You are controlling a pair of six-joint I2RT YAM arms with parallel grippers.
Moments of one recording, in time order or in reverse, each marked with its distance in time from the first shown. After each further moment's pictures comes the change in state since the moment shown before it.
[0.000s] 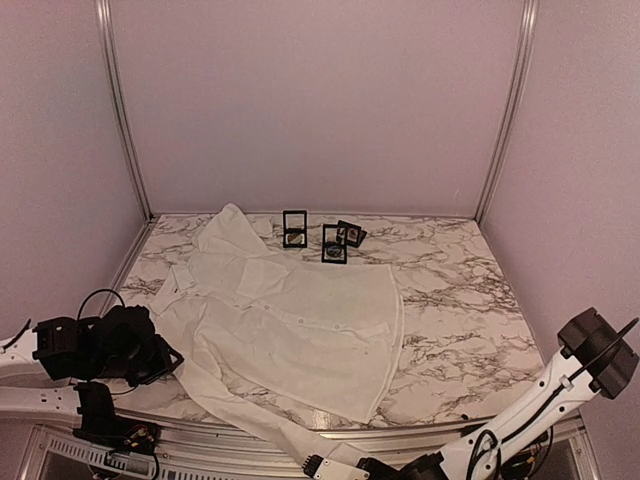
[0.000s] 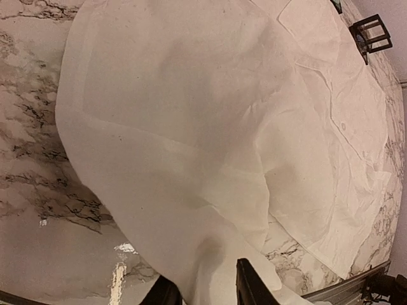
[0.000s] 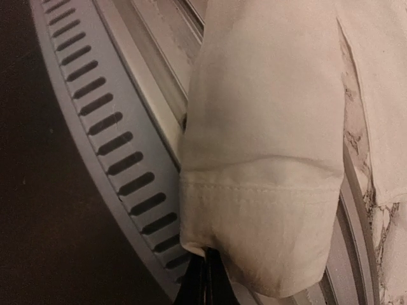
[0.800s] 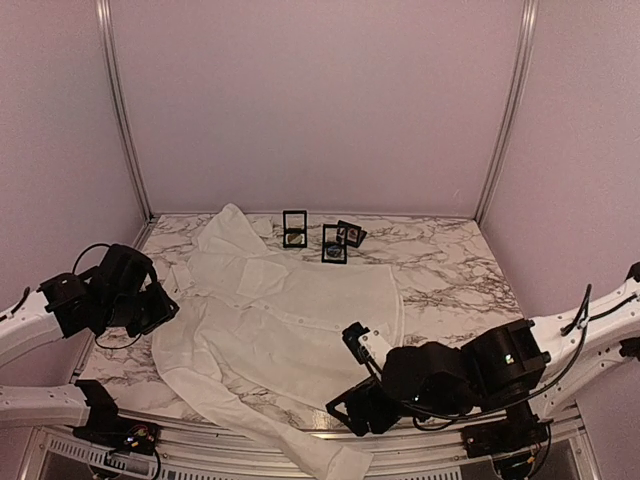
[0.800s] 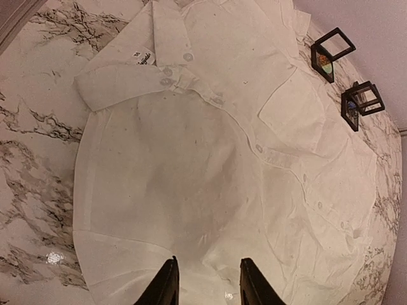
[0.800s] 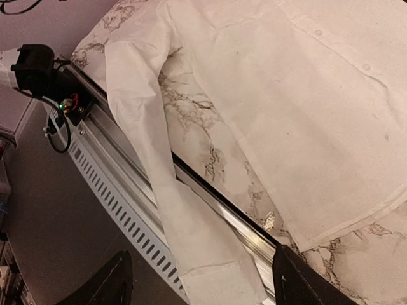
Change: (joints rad) left arm 0.317 0.220 0.266 0.045 0.016 0.273; right arm -0.299 -0.473 -0.069 0.068 -0.145 0.082
